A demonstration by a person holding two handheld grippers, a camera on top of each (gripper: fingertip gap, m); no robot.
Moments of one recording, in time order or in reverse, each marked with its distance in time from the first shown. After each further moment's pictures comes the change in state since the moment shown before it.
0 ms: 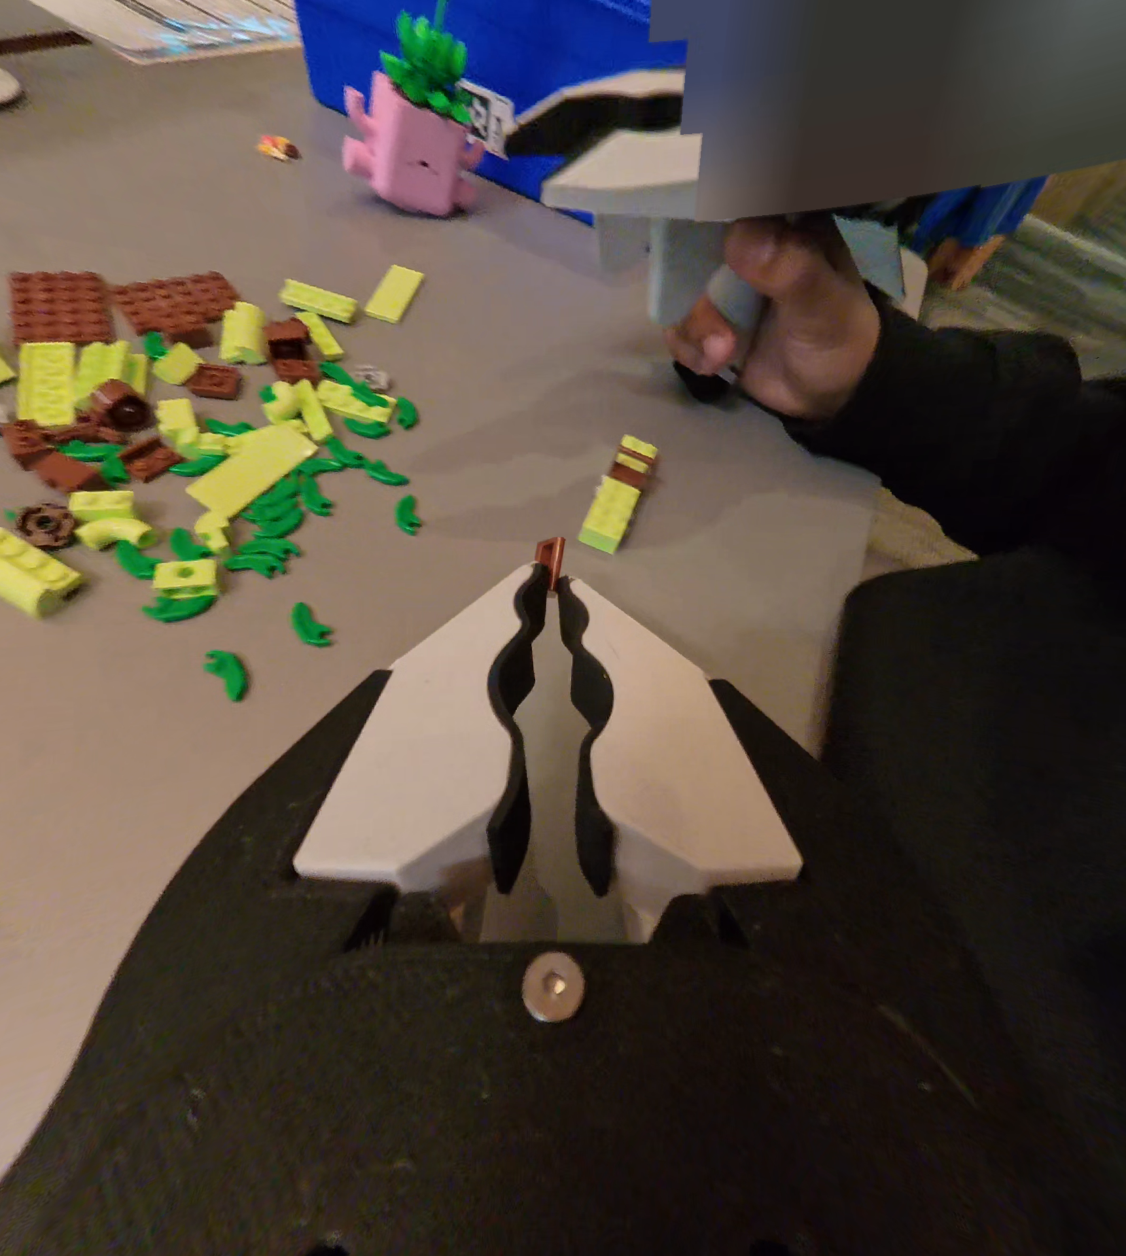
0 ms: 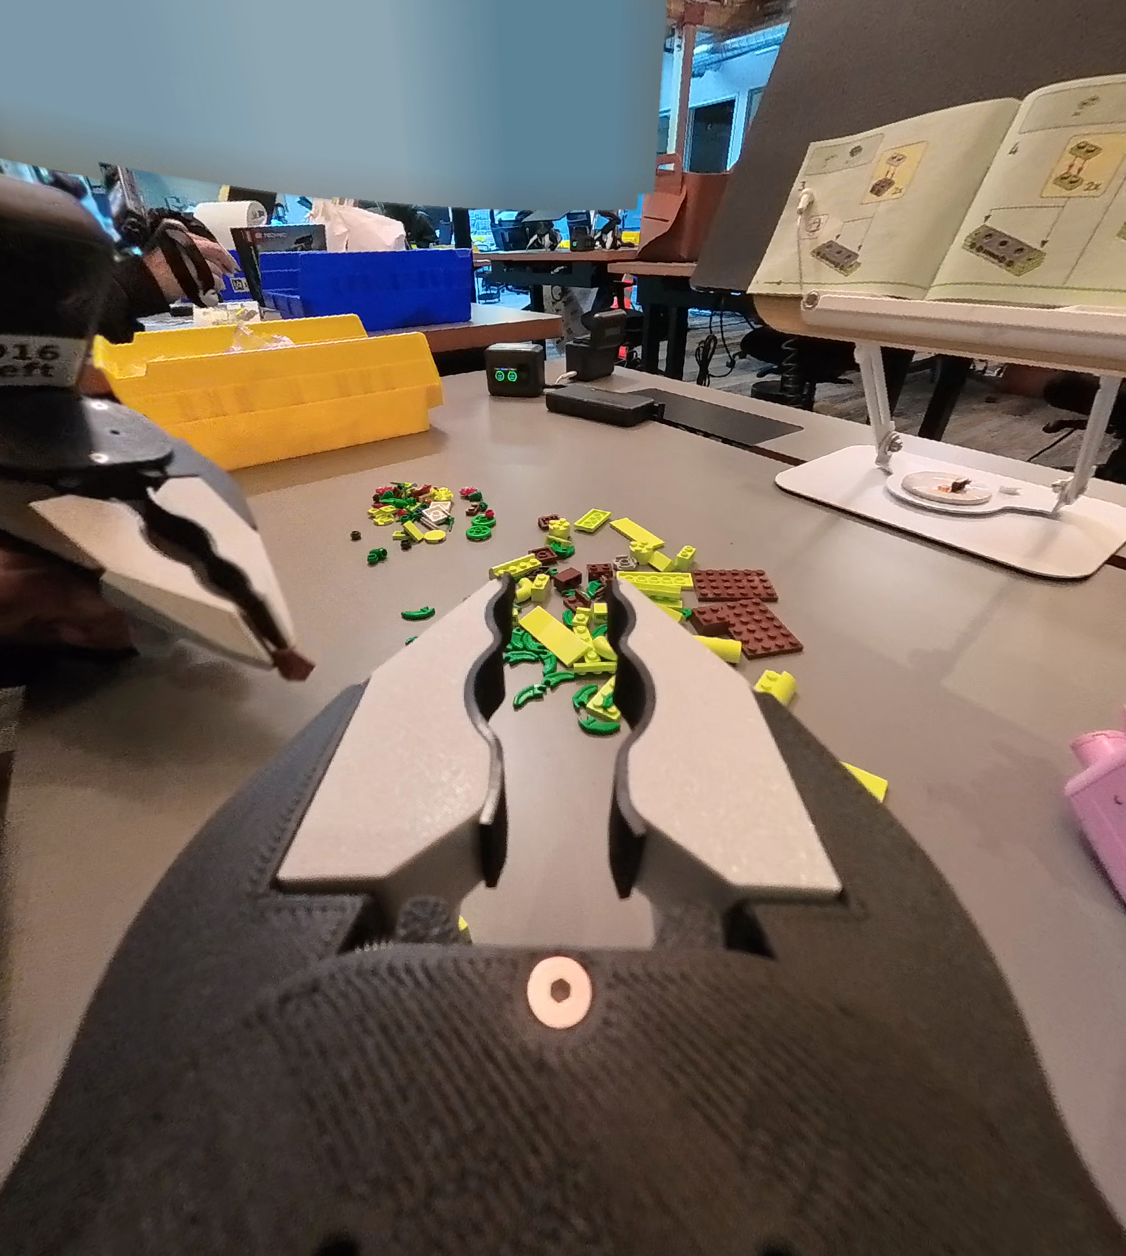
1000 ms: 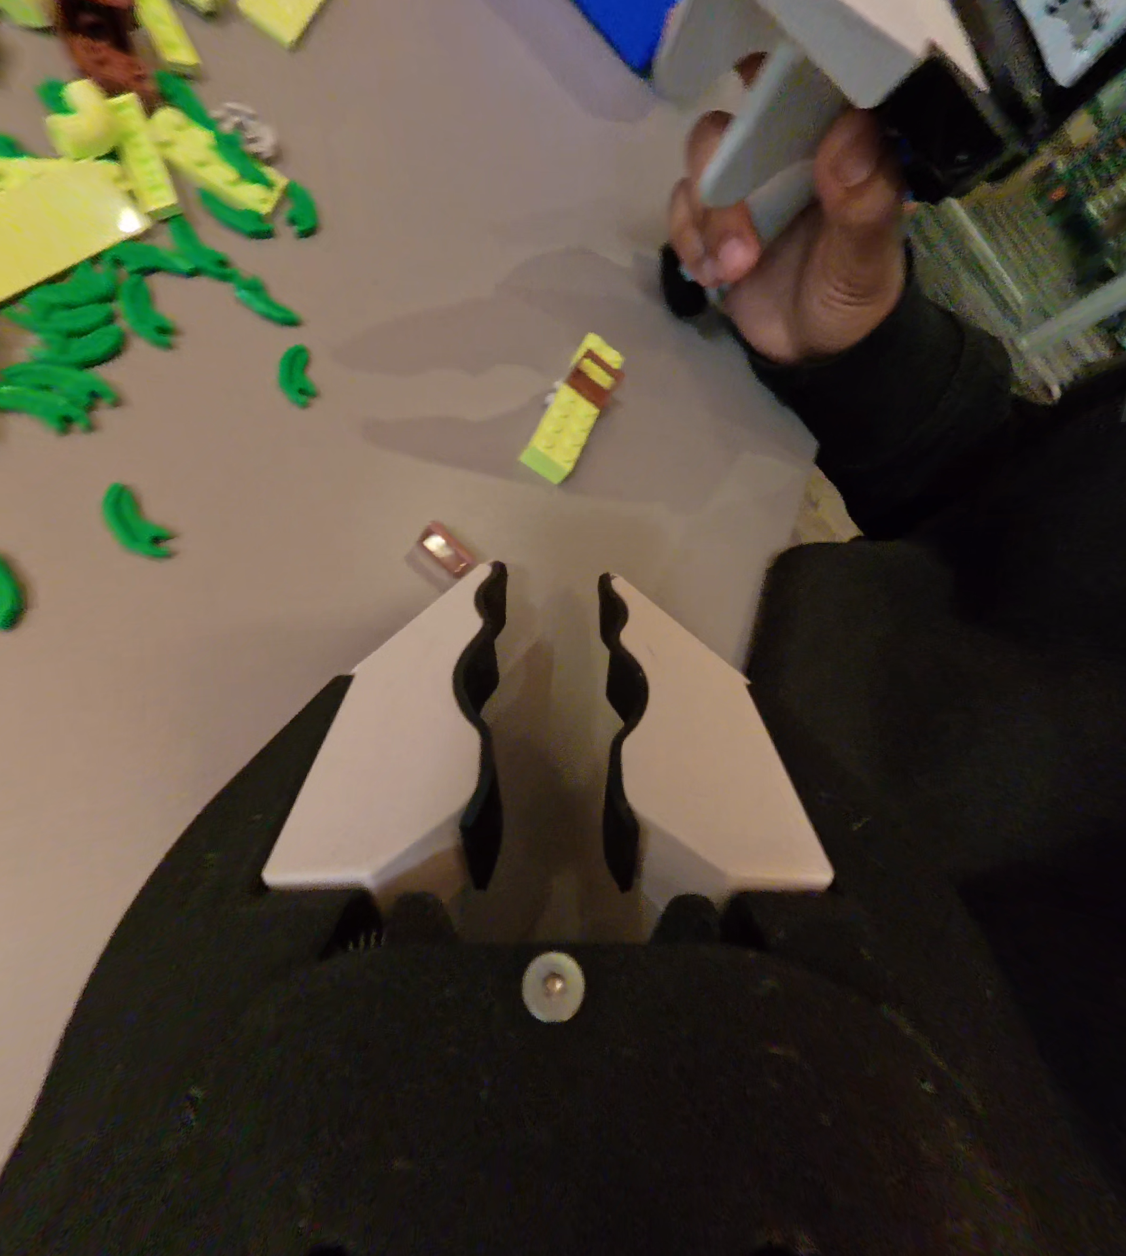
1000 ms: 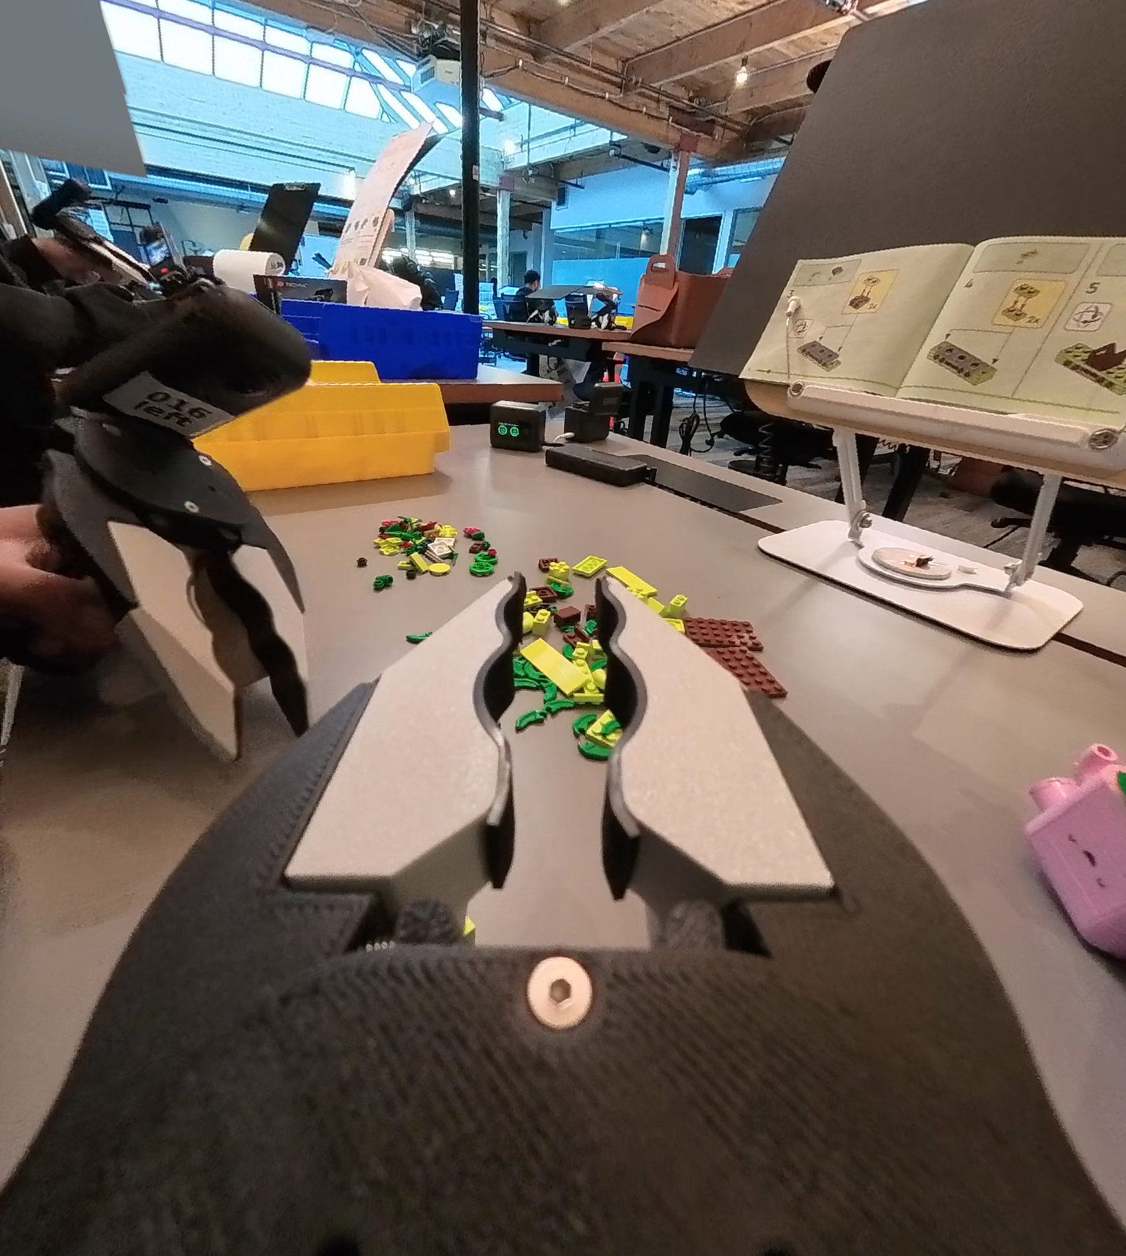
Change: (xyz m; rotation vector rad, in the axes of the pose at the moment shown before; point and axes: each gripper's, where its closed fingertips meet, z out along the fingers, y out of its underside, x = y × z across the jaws) left arm 0.020 0.027 0.018 -0.213 0.141 -0.276; right arm -0.012 -0.012 -0.013 0.102 0.007 -0.089
